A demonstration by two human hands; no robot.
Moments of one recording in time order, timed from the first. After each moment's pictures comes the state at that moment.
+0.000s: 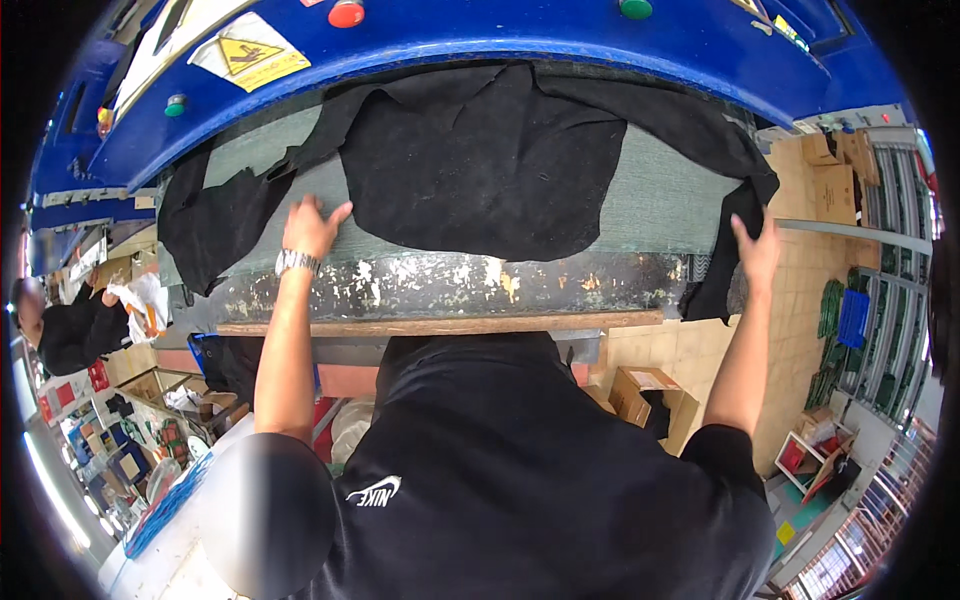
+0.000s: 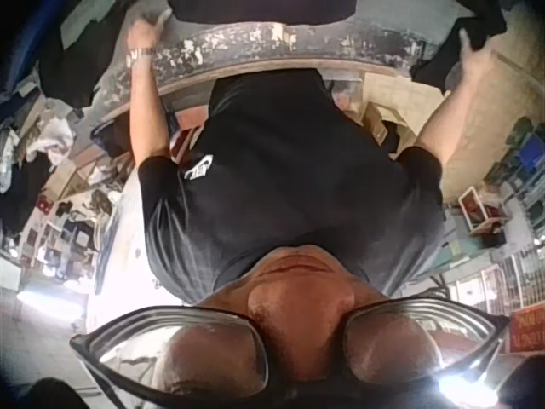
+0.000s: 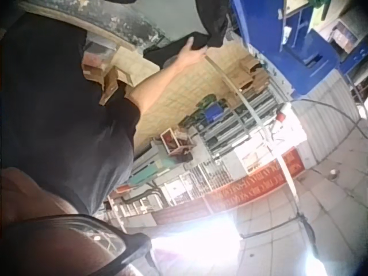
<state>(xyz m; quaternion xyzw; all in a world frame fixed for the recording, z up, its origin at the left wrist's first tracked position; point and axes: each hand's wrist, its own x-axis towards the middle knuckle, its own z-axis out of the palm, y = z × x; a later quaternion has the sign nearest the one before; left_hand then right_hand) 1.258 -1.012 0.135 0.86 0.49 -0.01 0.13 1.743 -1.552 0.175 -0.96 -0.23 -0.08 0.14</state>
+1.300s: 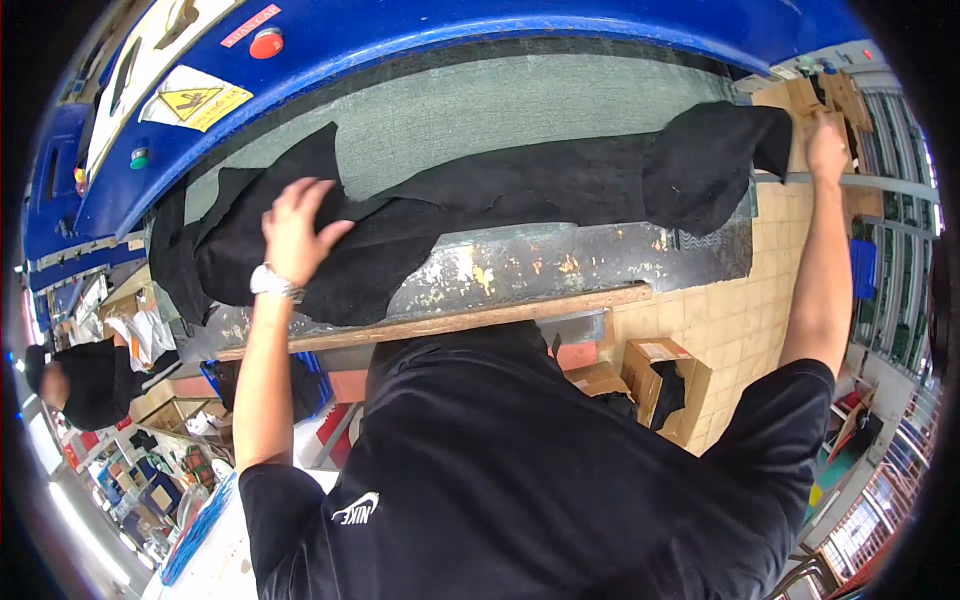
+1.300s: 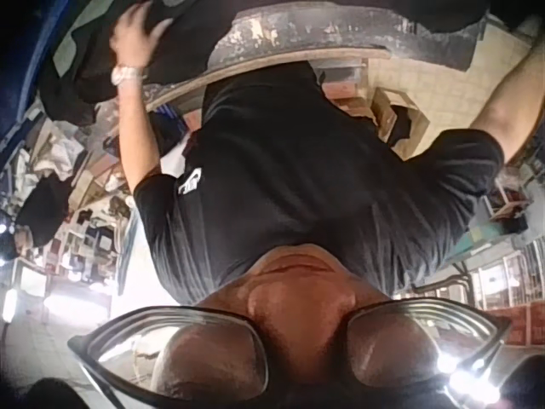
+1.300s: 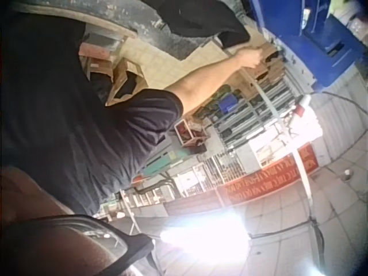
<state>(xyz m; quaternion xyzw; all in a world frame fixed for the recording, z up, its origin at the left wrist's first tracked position) 1.323 -1.052 0.198 0.98 0.20 0.03 0.08 1.950 -1.618 0.257 -0.93 -0.23 -0.24 -0.15</state>
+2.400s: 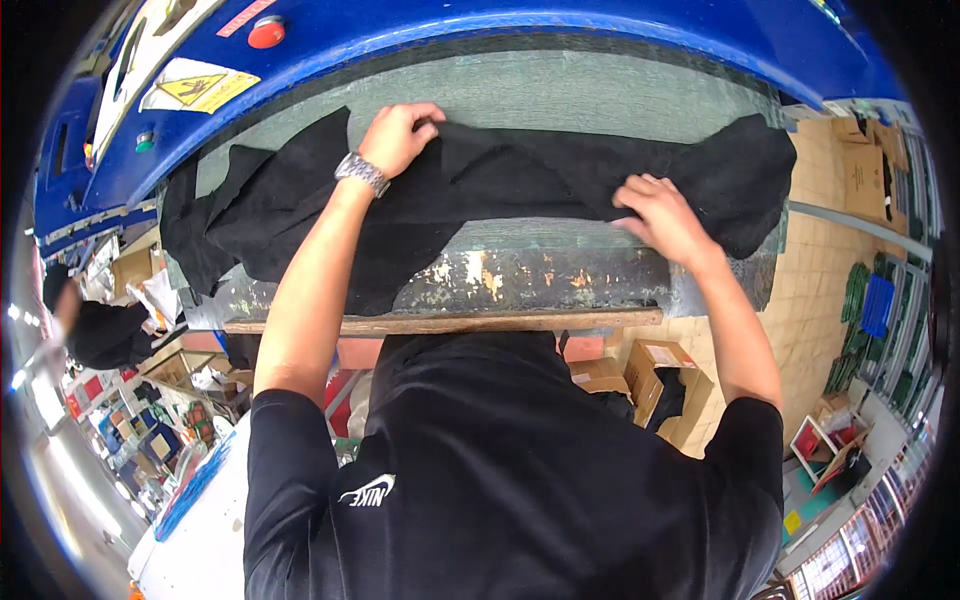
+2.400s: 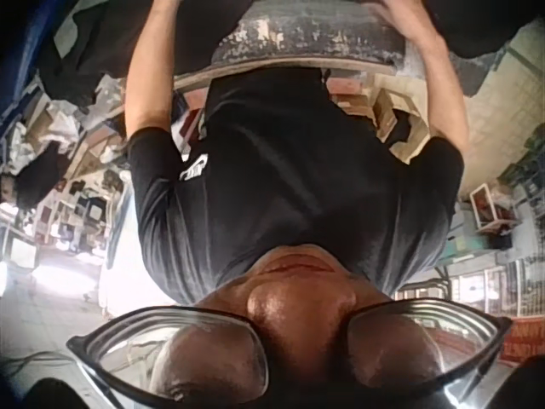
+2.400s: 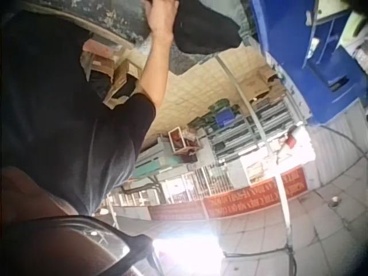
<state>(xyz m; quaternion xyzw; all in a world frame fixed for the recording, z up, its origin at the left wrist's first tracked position) 1.473 -1.047 0.139 0.92 0.20 -0.03 0.35 1.684 -1.415 0.162 -0.72 -0.61 0.26 0.21</state>
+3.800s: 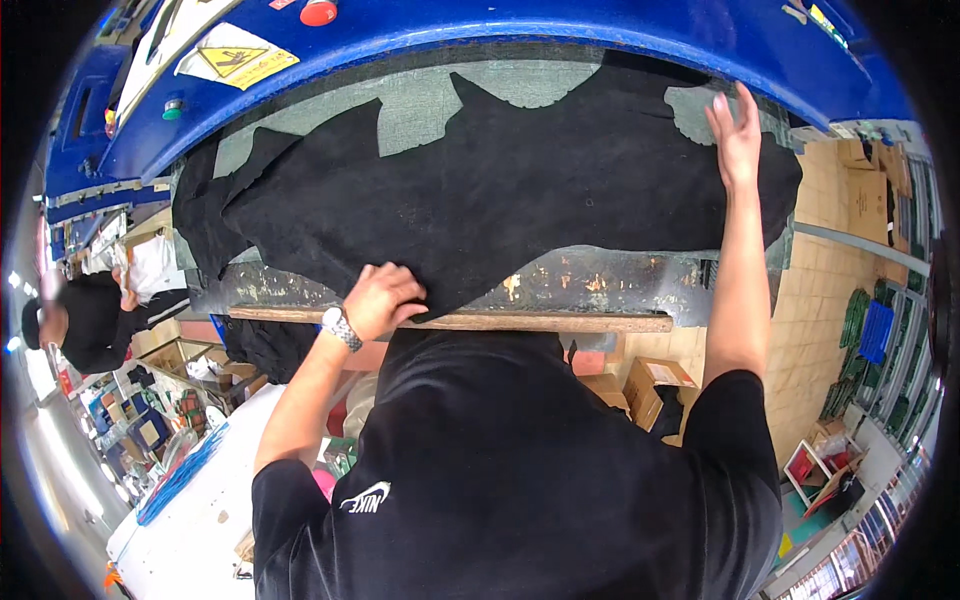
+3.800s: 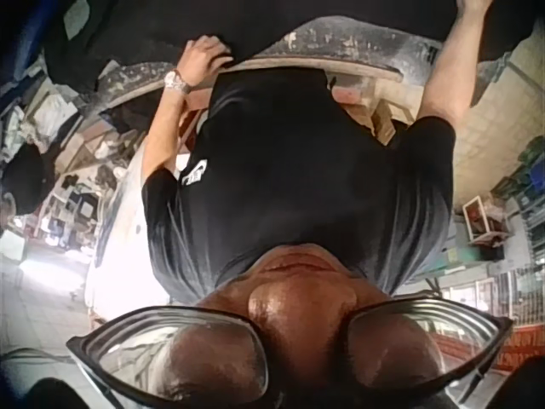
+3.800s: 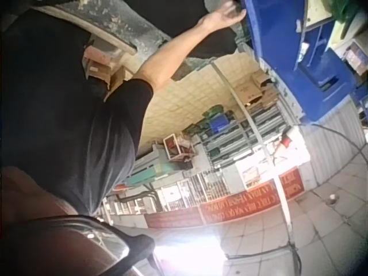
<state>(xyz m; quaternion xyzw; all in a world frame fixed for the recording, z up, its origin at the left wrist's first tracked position) 1.256 -1.145 0.176 0.95 0.06 -0.13 0.27 1.787 -1.364 0.139 -0.67 -0.16 0.11 0.72</state>
